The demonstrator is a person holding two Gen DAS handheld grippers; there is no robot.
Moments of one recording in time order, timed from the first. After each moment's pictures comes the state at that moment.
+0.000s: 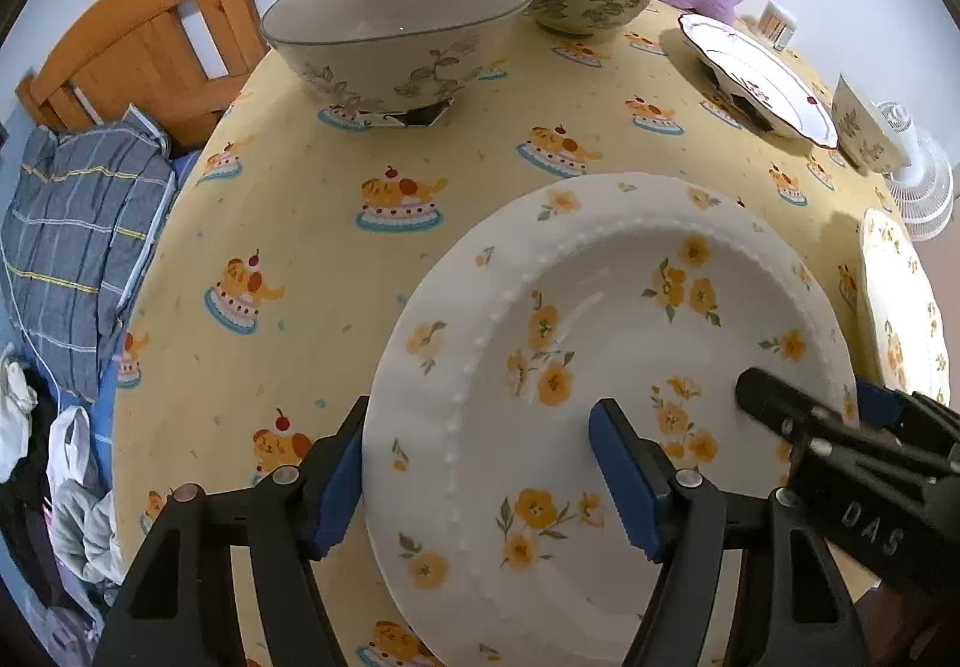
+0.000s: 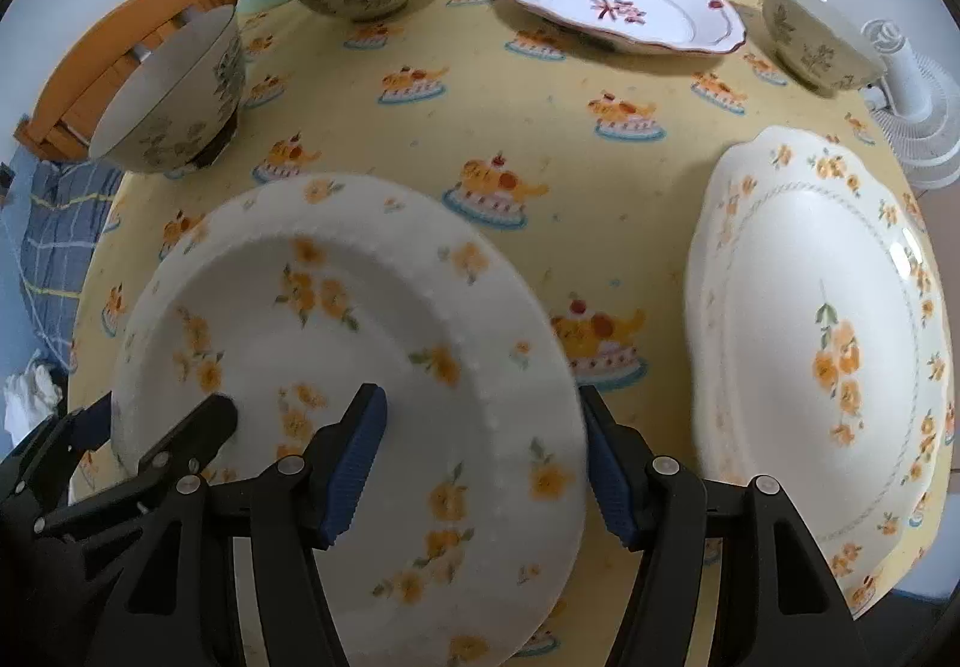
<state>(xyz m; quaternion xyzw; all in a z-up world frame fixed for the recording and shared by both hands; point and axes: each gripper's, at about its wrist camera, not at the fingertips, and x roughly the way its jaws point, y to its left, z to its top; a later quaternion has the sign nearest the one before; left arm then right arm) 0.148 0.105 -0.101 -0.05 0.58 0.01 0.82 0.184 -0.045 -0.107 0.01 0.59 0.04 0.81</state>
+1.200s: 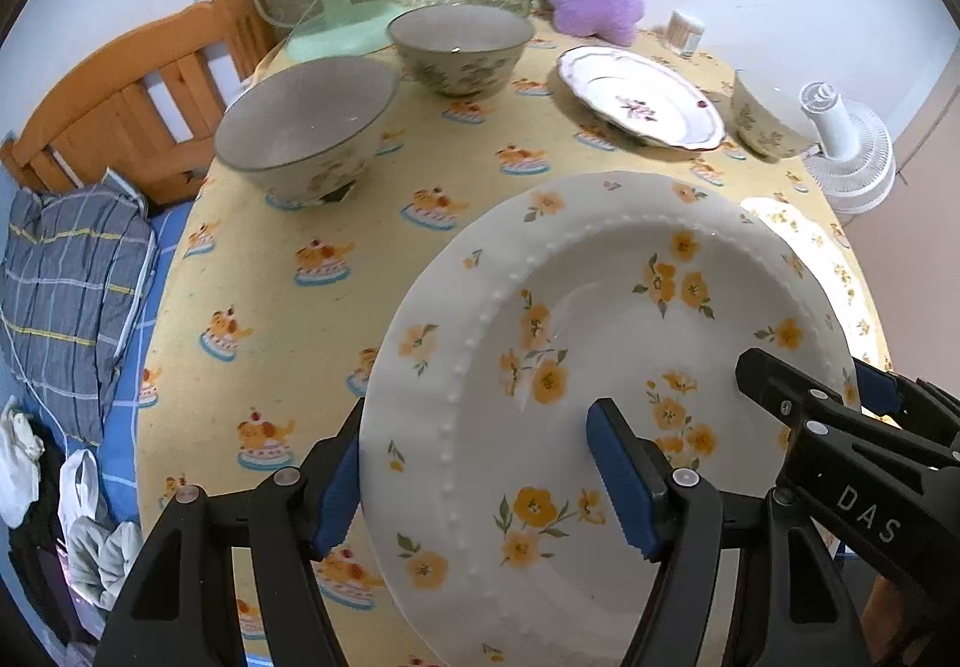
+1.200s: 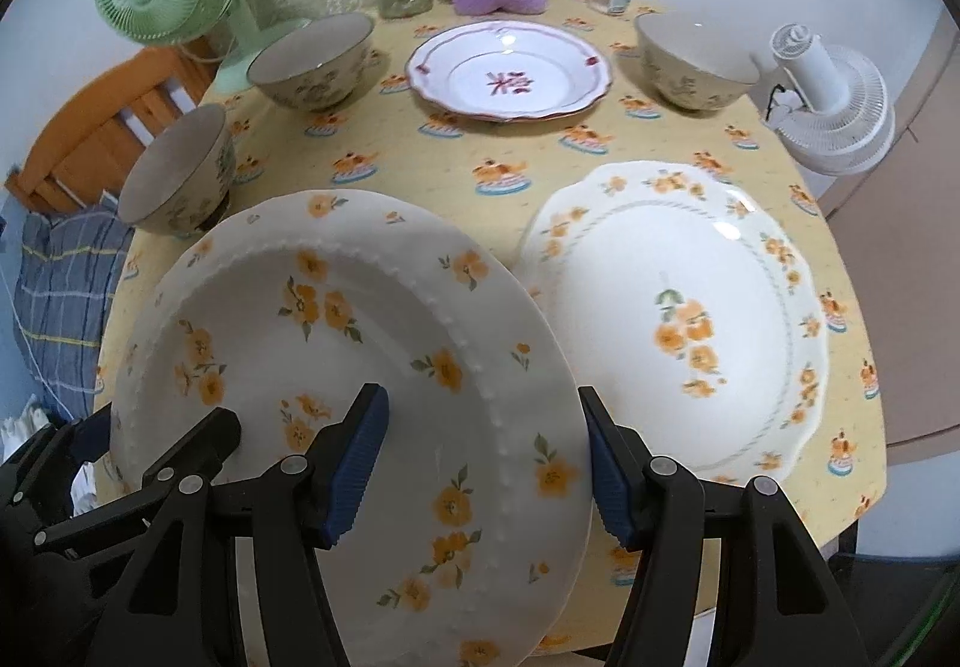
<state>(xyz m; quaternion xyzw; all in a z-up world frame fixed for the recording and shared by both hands) 0.125 0.054 -0.036 -0.03 0.55 -0.04 0.84 0.142 -0.094 -0.034 0.03 0.54 -0.01 0.84</state>
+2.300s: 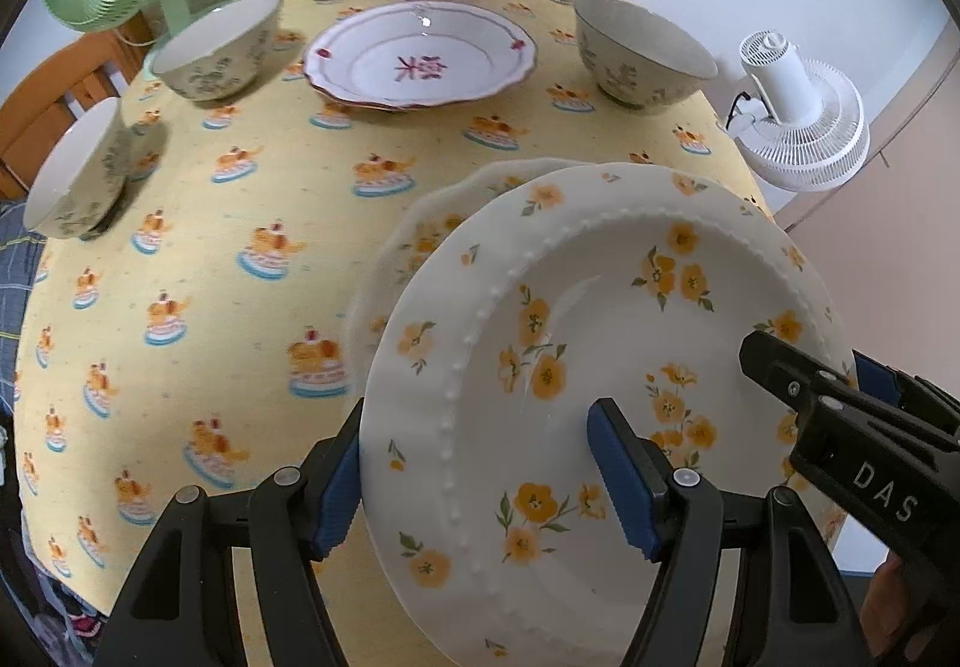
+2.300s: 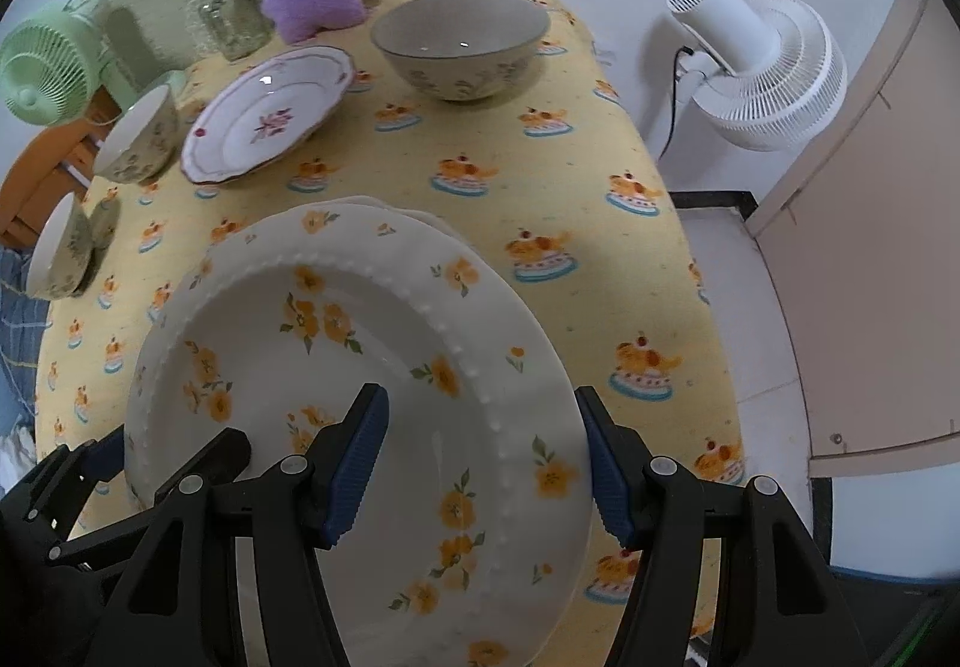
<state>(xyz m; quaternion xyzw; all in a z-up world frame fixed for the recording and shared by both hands) 0.162 -0.142 -0.060 -0.04 0.58 -0.05 0.81 0.170 -0.302 -0.047 0.04 0.55 -0.03 0.83</state>
